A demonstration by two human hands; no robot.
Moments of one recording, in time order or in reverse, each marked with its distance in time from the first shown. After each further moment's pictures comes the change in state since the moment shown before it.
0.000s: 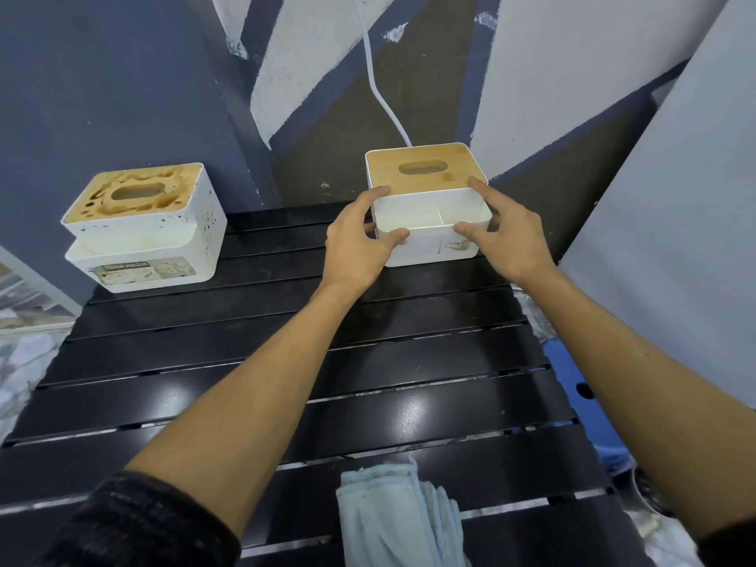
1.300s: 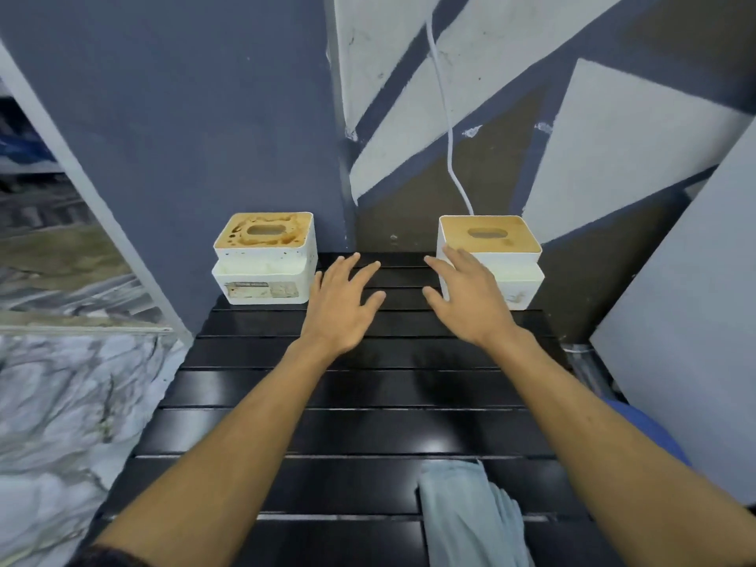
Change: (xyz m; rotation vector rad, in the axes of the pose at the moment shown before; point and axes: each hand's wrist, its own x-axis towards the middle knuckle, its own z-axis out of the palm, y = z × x) left_hand -0.060 -0.013 -0.139 0.654 -0.074 0.088; right_hand -0.053 -0.109 0.067 -0.497 -0.164 -0.371
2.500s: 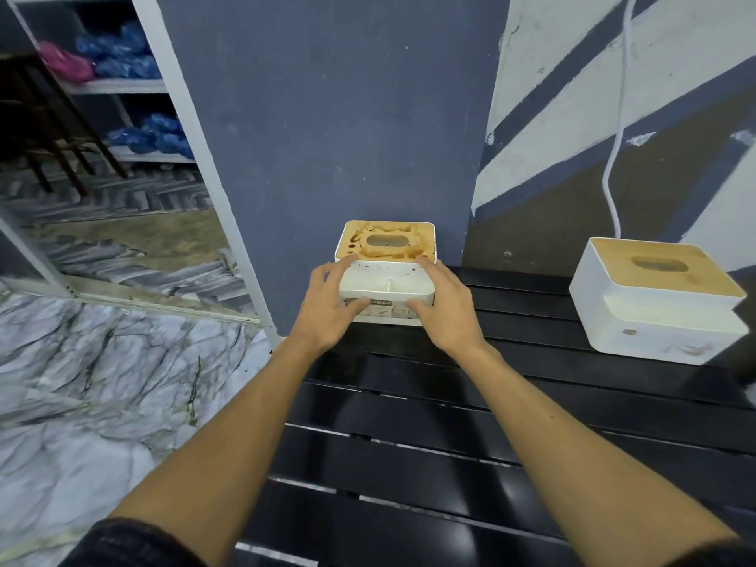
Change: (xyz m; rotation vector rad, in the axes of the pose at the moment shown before) left_hand -0.003 -0.192 -0.058 -0.345 0.124 -0.315; right_hand 0.089 -0.168 0.124 0.487 -0.018 0.042
